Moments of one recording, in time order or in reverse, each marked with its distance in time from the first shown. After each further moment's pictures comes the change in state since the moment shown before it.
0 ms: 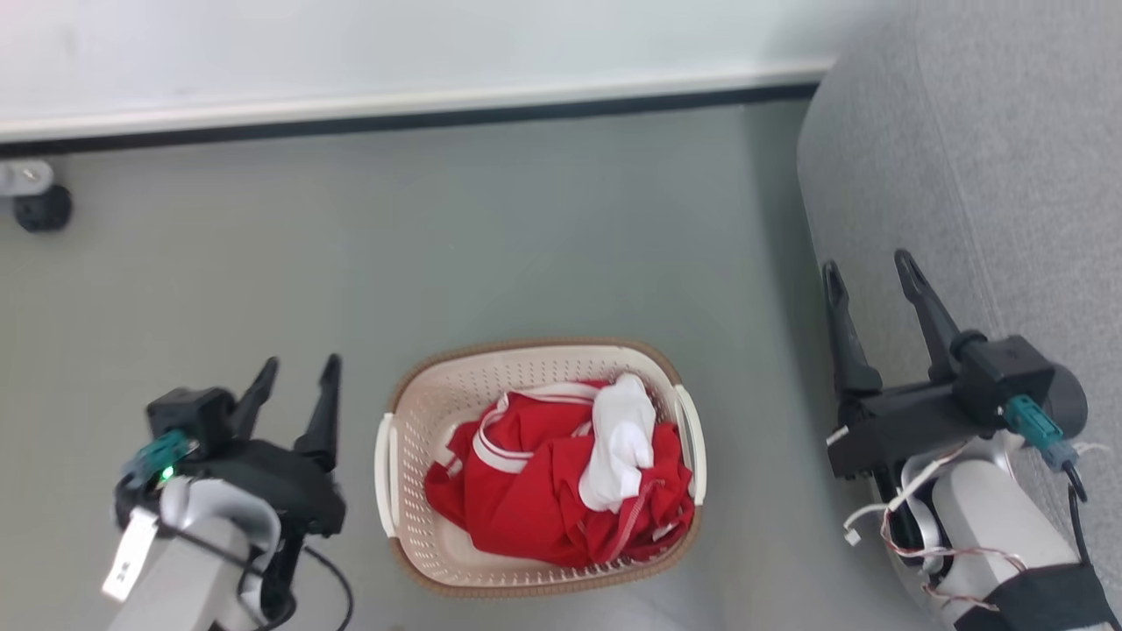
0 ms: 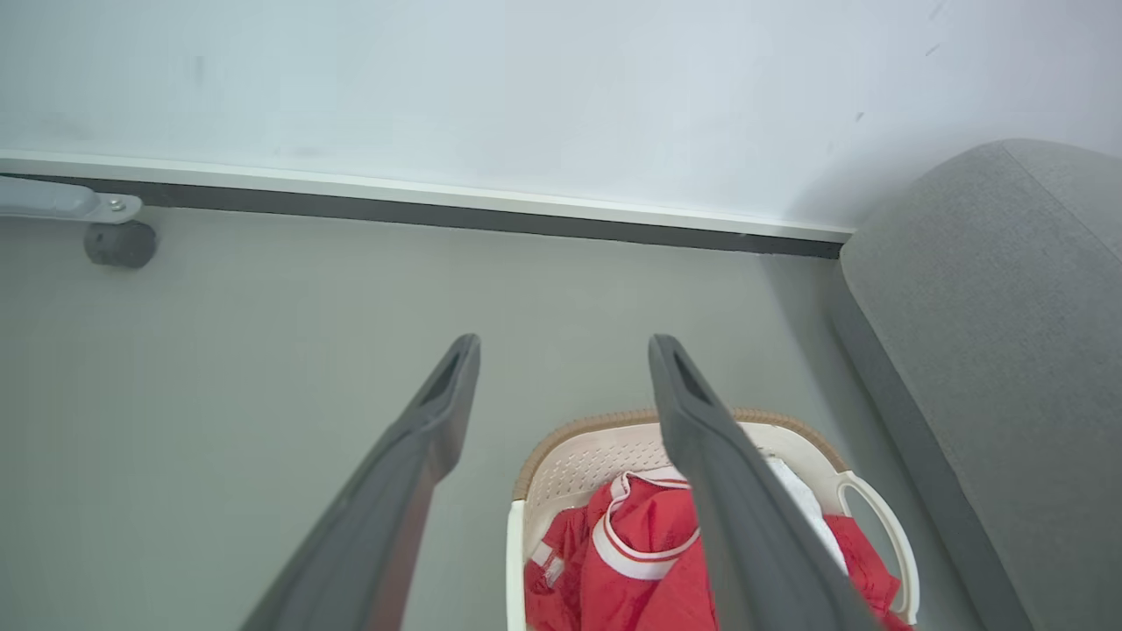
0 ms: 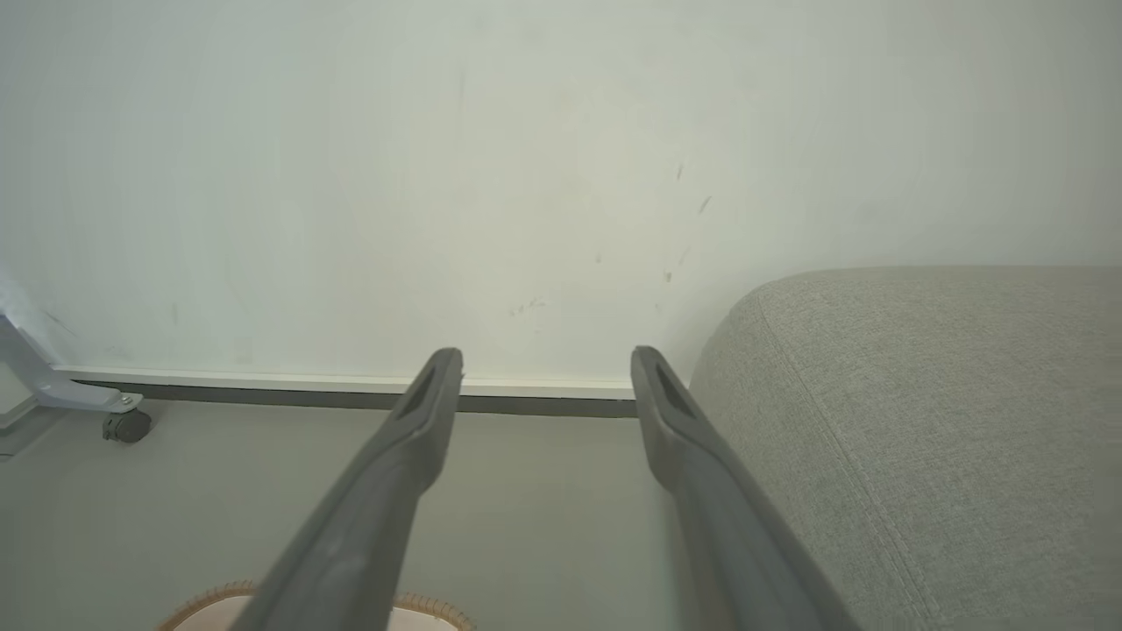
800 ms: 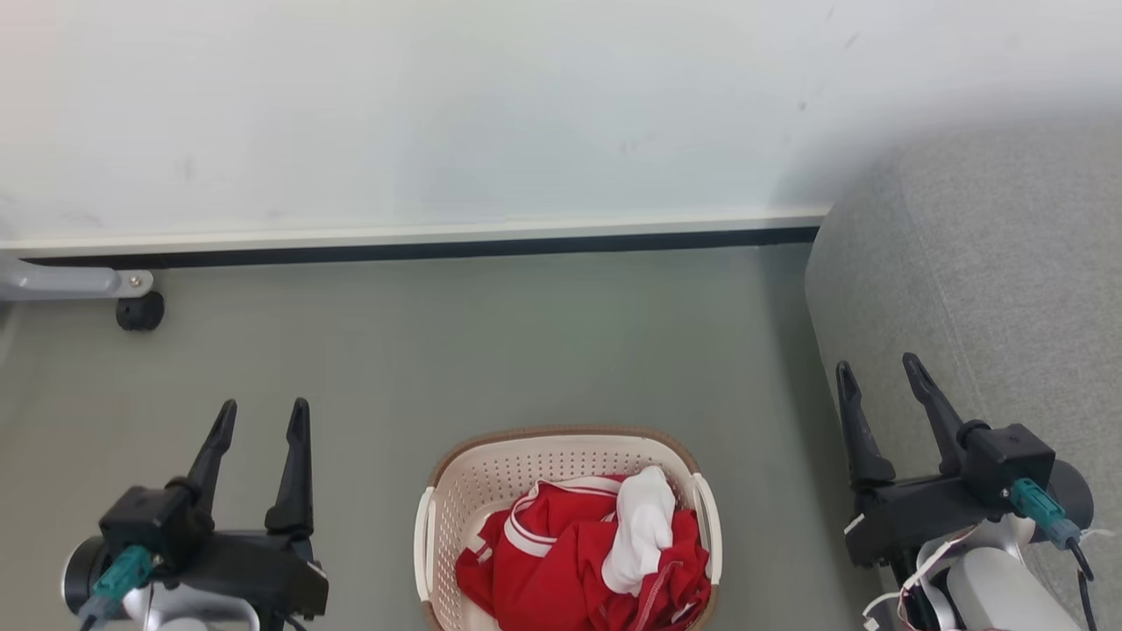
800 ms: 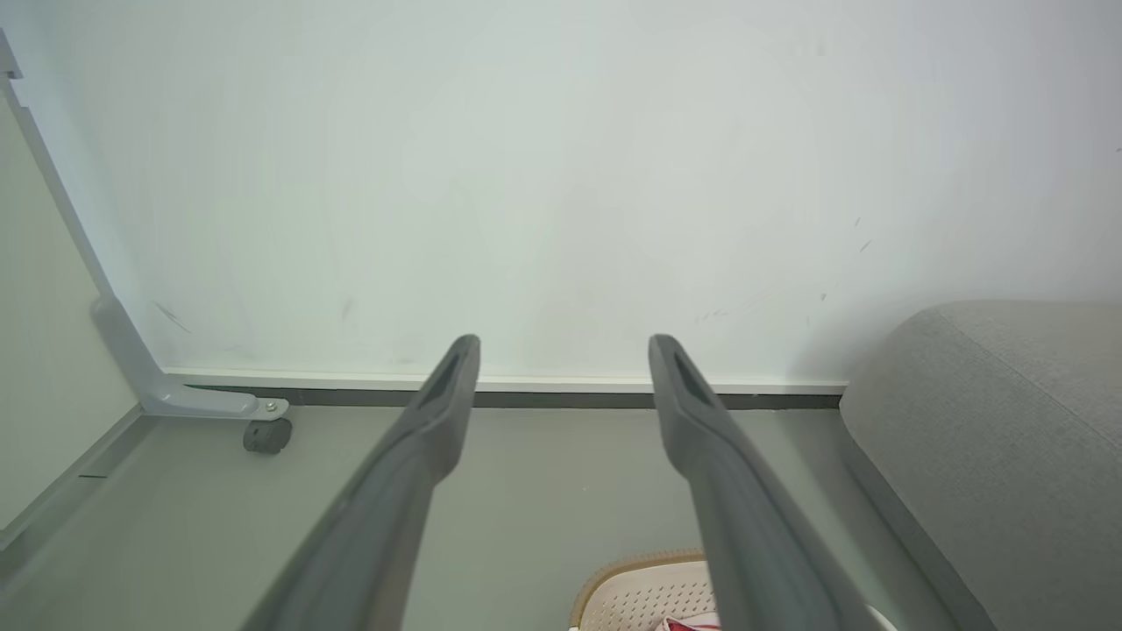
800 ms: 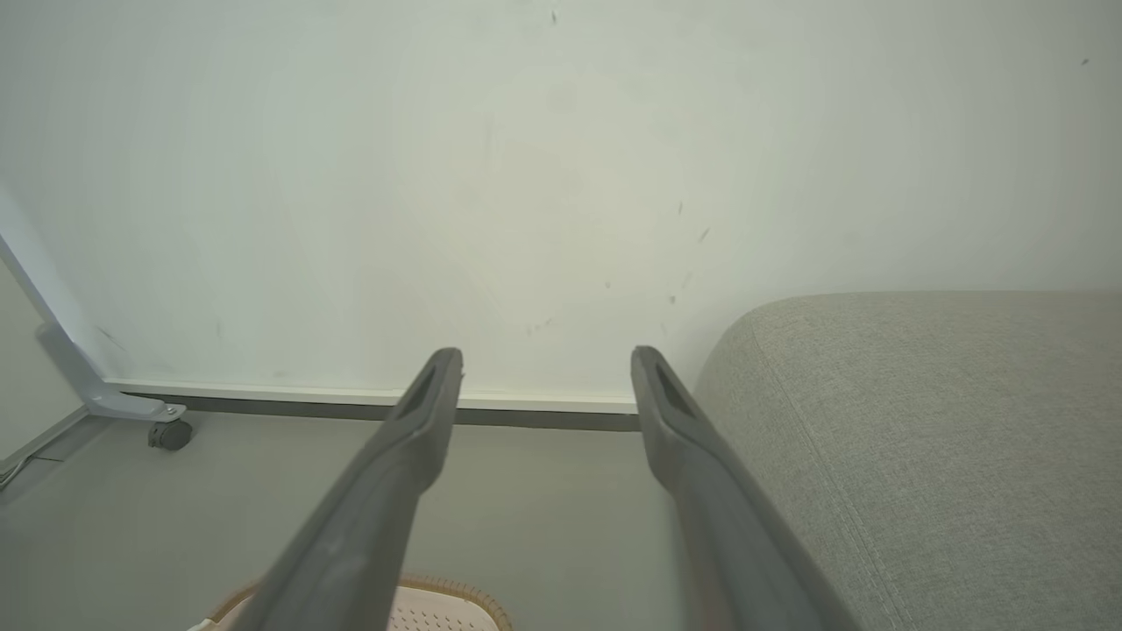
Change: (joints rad) left arm 0.335 0.076 0.142 -0.510 0.152 0.149 0.000; right arm 0.160 -0.021 -0.012 0.009 0.033 0.008 0.000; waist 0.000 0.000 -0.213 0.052
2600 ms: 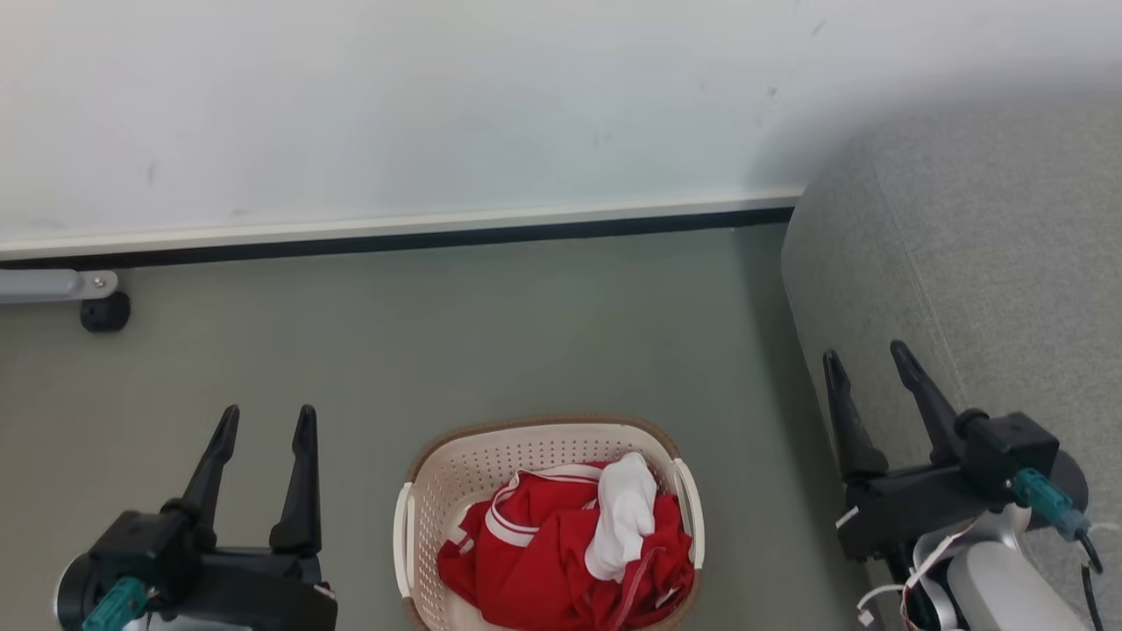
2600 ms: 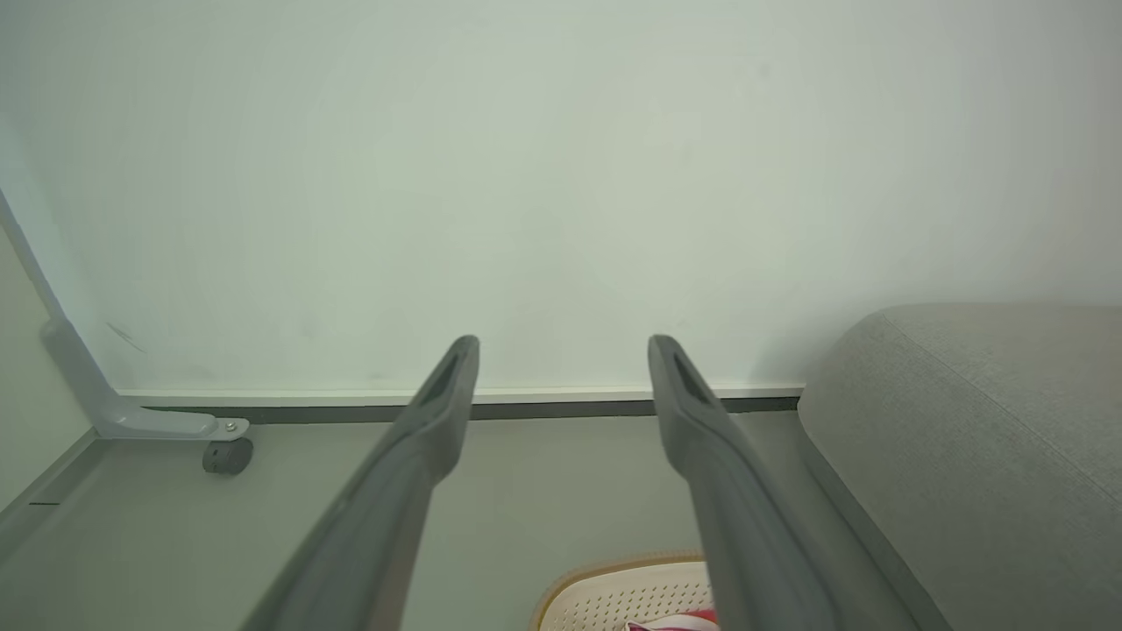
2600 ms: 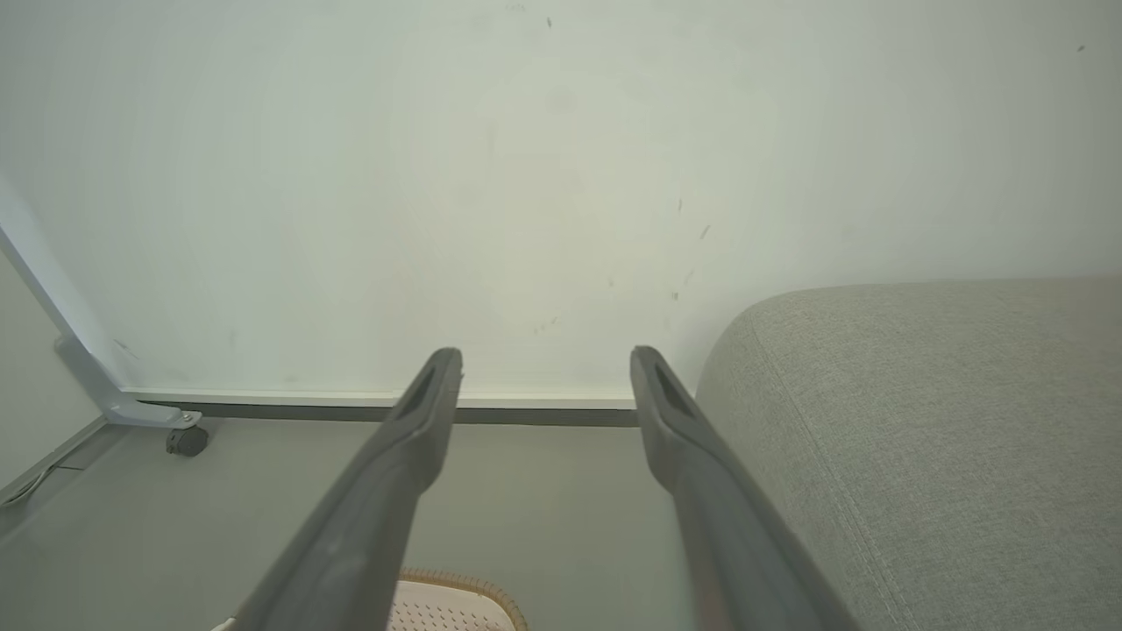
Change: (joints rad) left arm 0.144 -0.030 0.079 -0.251 0.090 0.024 0.088; right arm 0.039 -0.011 0.010 -0.129 0.024 -0.006 0.072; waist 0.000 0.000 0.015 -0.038
